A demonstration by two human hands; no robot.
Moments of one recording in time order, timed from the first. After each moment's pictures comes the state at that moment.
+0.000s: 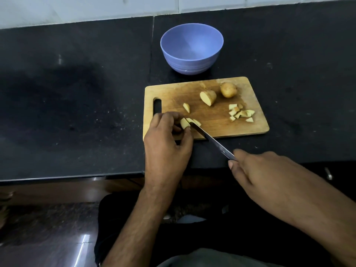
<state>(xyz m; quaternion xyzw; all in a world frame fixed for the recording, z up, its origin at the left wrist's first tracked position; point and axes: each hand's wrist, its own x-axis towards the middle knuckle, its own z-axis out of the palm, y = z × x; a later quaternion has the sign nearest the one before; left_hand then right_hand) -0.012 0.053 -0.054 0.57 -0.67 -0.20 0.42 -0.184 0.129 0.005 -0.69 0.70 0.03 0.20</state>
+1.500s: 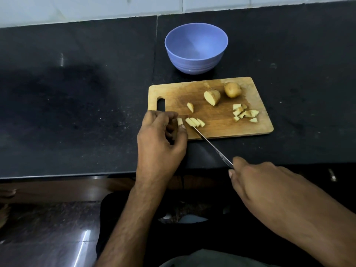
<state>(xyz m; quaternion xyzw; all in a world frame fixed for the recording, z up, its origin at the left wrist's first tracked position) 0.008 0.046 -0.056 0.57 -0.68 -0.21 0.42 -0.165 0.141 0.007 -0.69 0.69 0.04 0.19</state>
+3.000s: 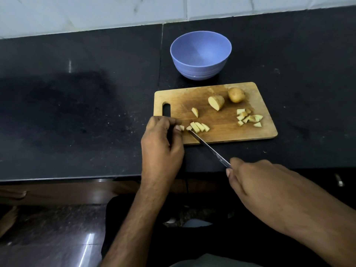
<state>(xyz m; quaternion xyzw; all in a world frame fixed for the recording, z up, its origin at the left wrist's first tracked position) 0.012 0.044 -0.056 0.59 -0.66 -0.20 0.42 -0.163 0.131 0.006 -0.71 0.67 0.00 0.20</state>
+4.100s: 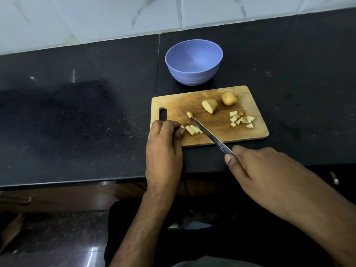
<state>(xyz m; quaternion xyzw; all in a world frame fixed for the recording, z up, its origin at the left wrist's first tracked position) -0.001 0.049 -0.061 0.58 -0.68 -0.16 0.41 -0.180 0.126 0.011 -0.70 0.69 -0.04 0.16</state>
